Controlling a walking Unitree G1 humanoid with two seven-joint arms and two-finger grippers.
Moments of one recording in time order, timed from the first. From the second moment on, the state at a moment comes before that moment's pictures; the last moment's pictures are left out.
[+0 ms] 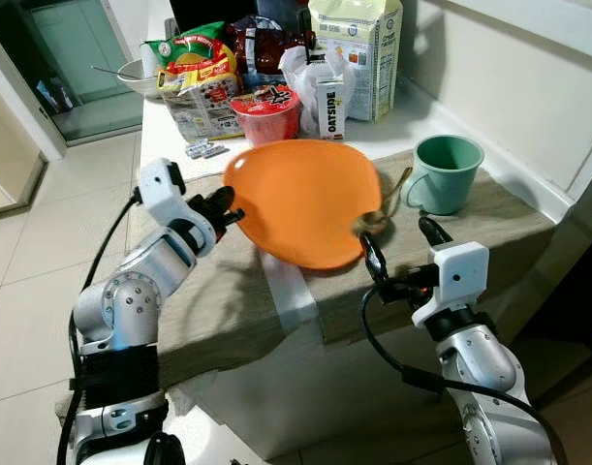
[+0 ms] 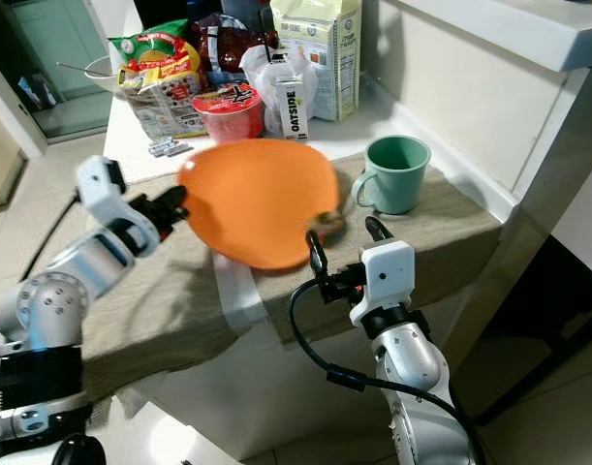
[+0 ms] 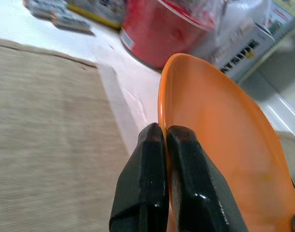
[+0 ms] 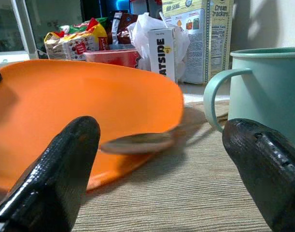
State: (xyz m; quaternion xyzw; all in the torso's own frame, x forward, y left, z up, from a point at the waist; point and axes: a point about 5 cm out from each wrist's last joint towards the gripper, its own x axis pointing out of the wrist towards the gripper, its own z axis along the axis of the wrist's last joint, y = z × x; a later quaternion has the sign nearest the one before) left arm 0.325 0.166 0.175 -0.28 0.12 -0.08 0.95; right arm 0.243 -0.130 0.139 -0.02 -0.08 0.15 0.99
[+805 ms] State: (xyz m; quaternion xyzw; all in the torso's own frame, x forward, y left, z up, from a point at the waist) left arm 0.330 0.181 0.207 -0.24 0.05 -0.07 0.97; right arm 0.244 -0.134 0.135 -0.03 -0.07 0.15 0.99
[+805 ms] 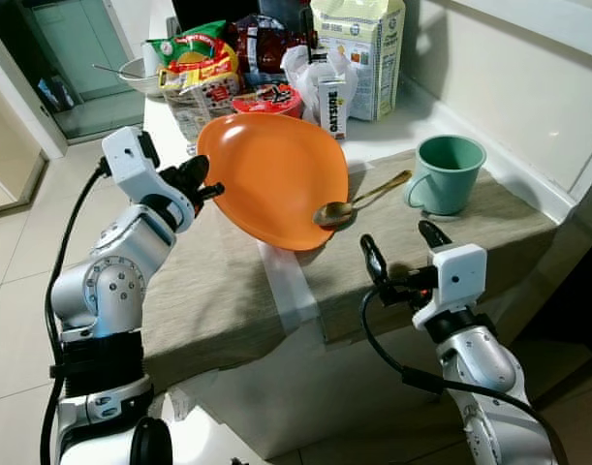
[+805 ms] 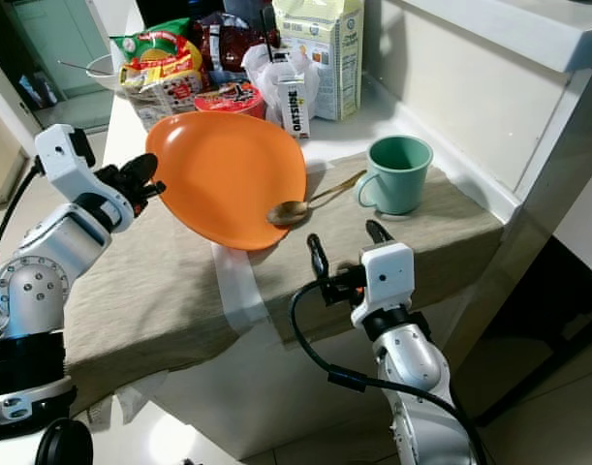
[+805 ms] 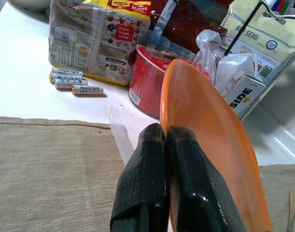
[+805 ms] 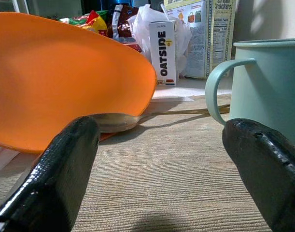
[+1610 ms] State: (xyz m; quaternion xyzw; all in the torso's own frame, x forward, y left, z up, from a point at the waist) left arm 0.333 0.189 0.252 -0.23 -0.03 -0.07 0.97; right arm 0.244 -0.134 0.134 -0.03 -0.07 0.15 0.99
